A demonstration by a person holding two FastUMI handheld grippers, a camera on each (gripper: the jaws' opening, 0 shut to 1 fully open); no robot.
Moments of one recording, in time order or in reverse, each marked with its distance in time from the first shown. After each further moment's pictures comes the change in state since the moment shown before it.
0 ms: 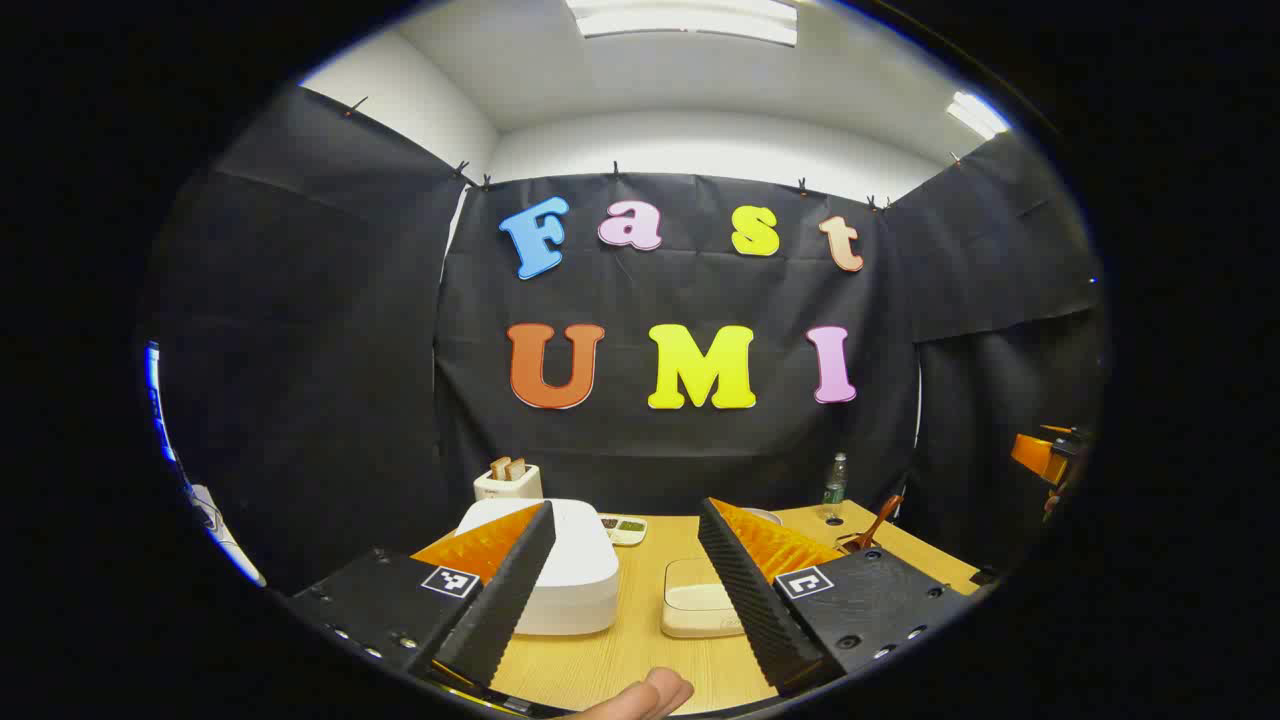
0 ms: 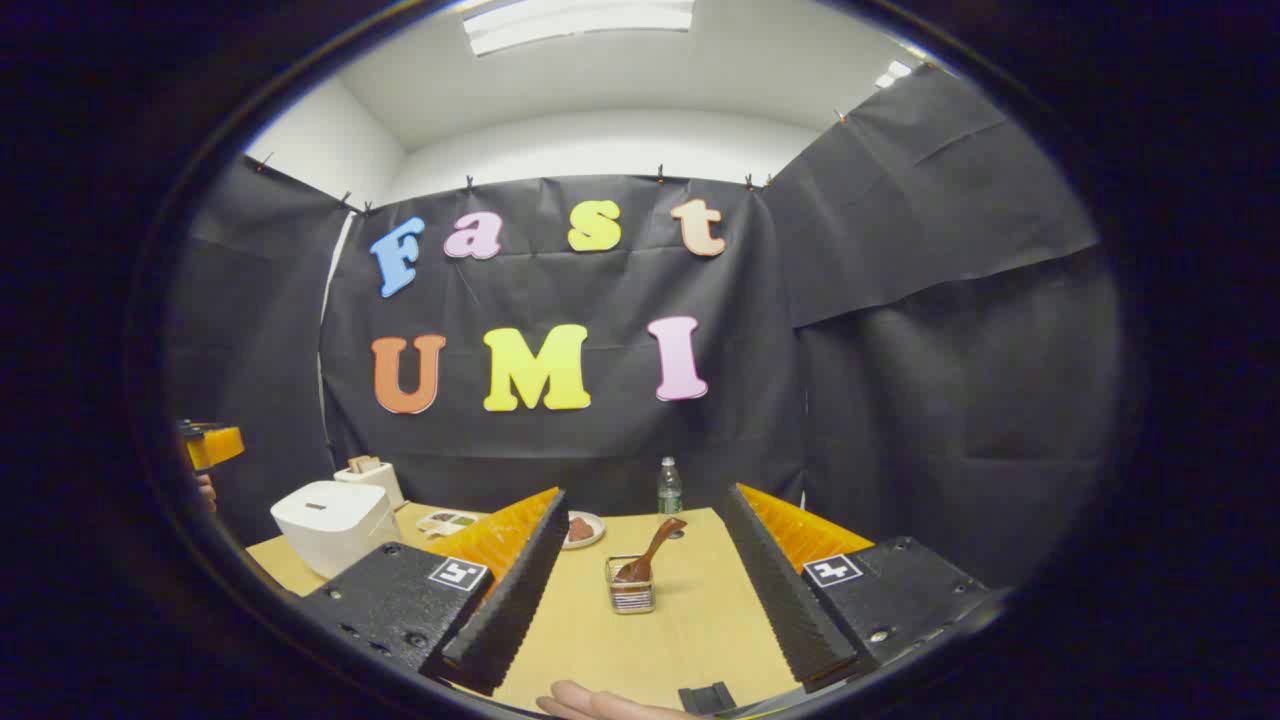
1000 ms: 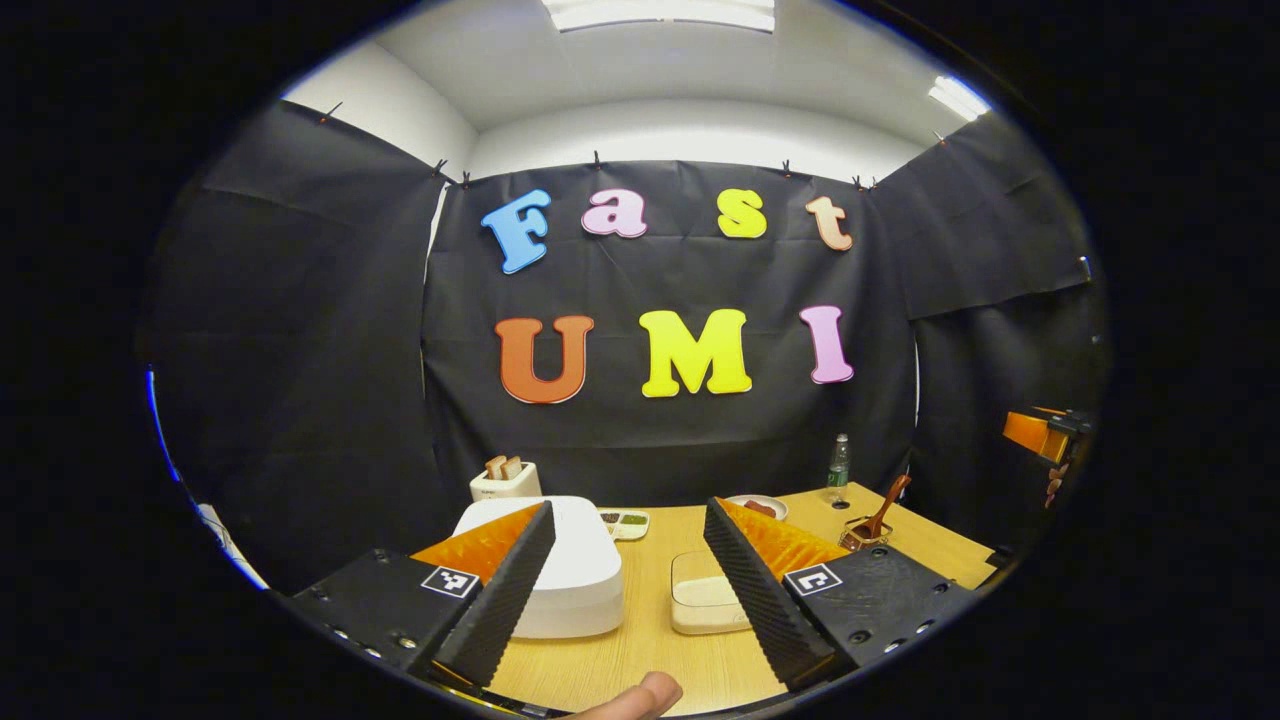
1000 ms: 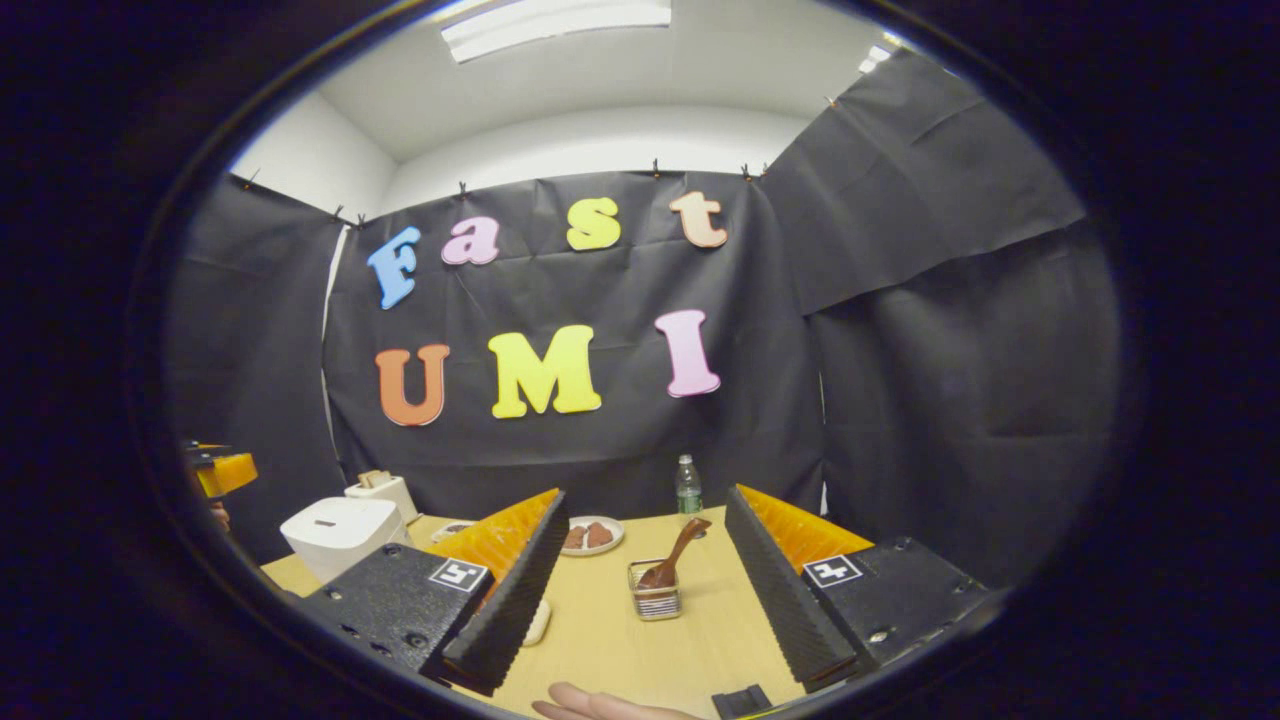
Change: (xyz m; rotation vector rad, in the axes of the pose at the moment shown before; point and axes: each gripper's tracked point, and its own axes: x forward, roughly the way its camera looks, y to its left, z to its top) left arm 0.014 0.006 -0.009 0.066 0.031 0.000; right arm 0.025 0.023 -0.013 0.058 0.022 0.056
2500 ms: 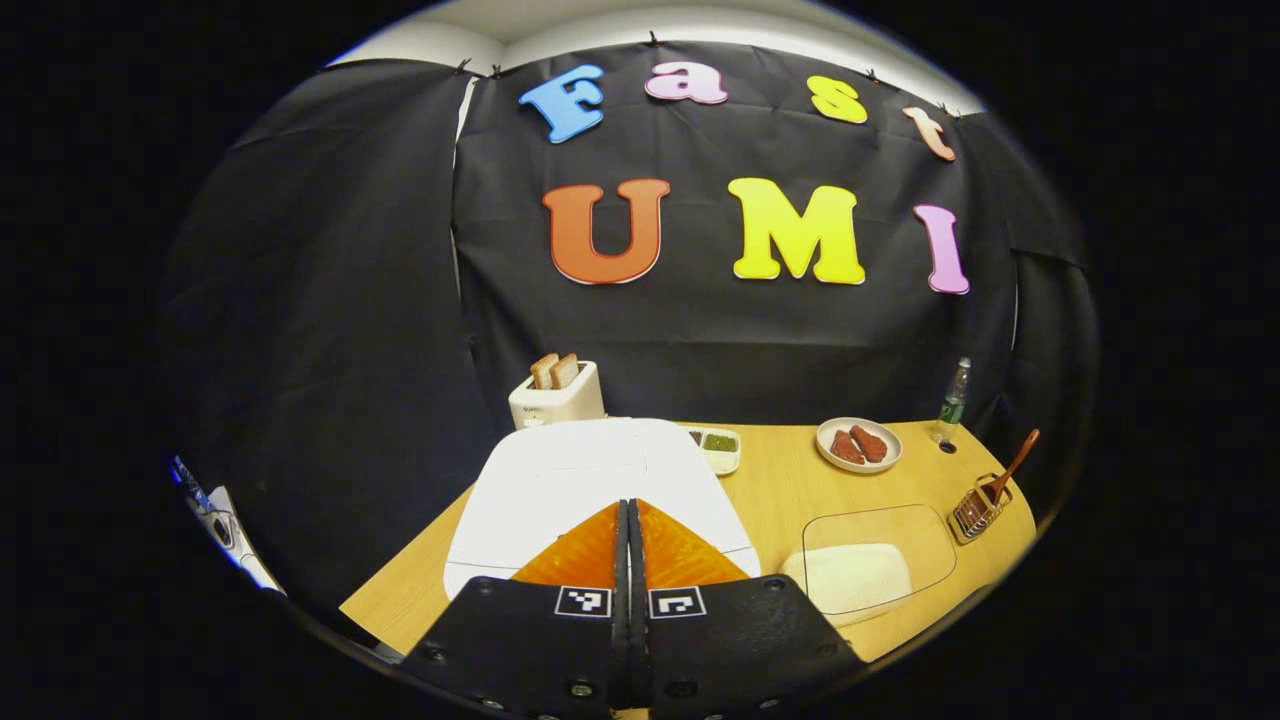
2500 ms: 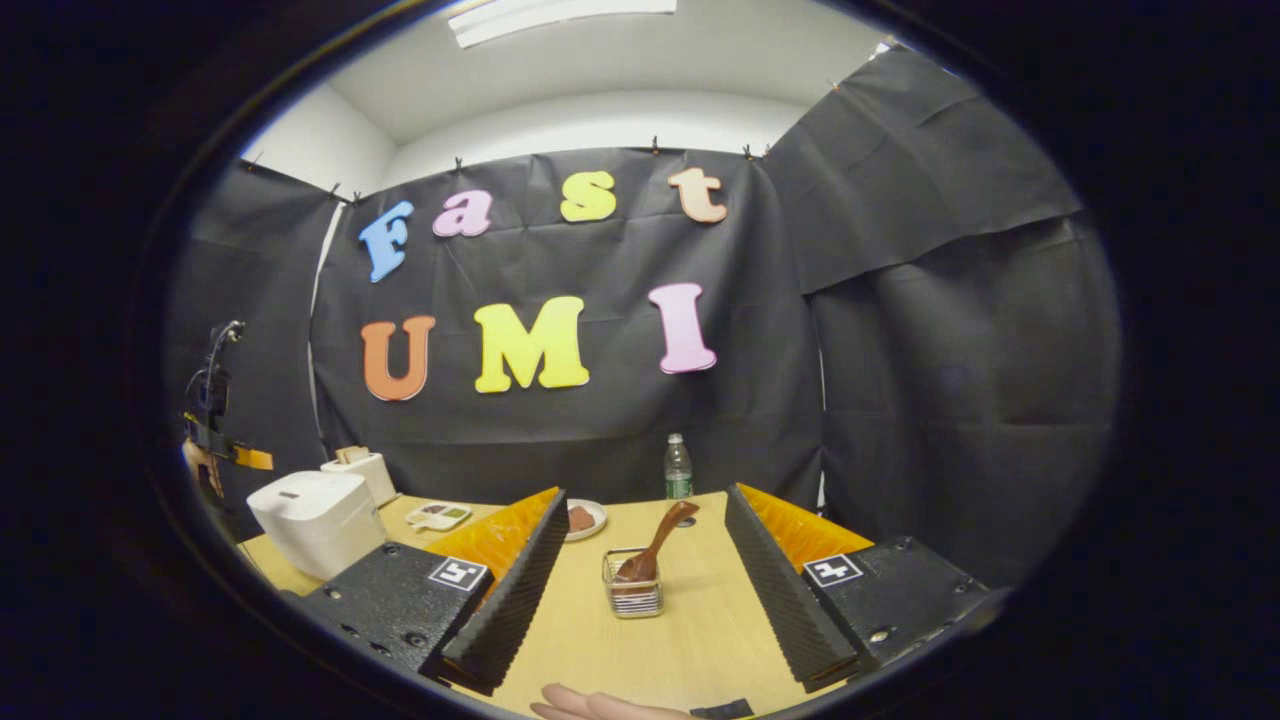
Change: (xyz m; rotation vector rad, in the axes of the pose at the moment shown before) left arm 0.160 0.093 -0.120 -0.046 0.405 0.176; right arm 0.057 -0.040 -0.048 -0.018 0.028 -0.034
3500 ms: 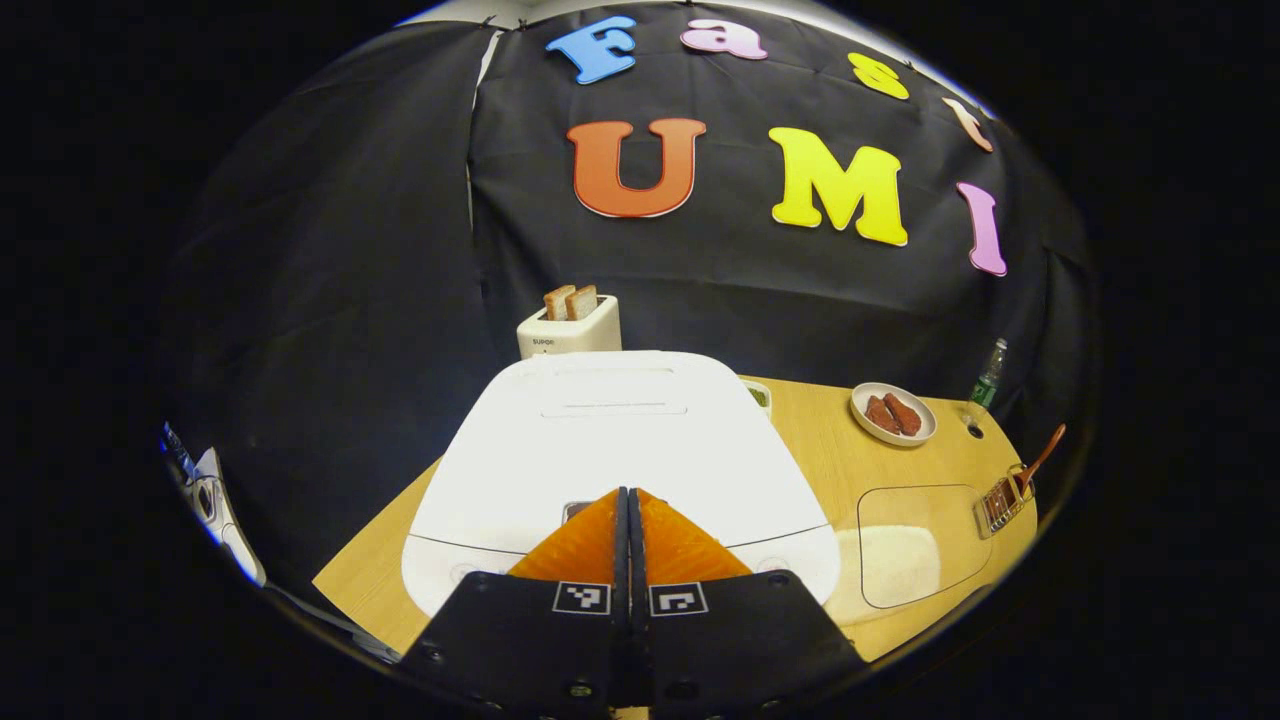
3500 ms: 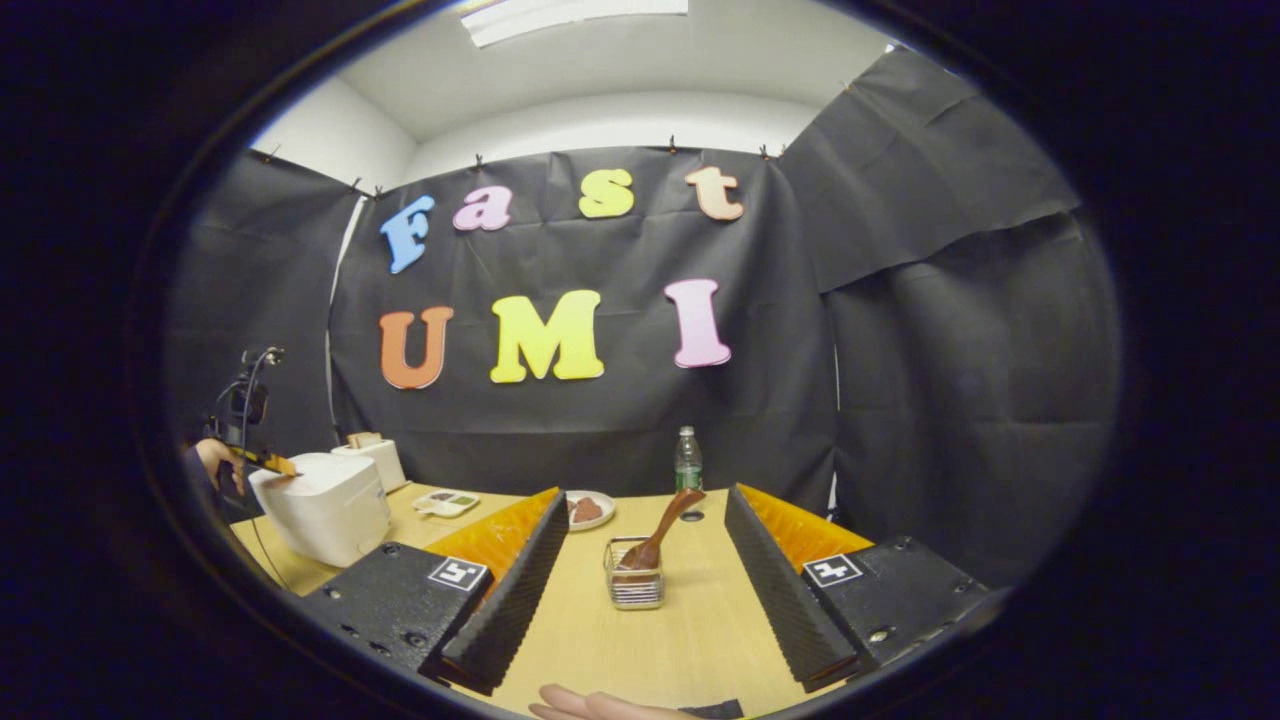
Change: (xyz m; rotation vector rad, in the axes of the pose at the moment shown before) left arm 0.032 0.012 -0.044 -0.055 0.140 0.016; right arm -0.008 0.005 -0.022 -0.024 -0.013 0.068
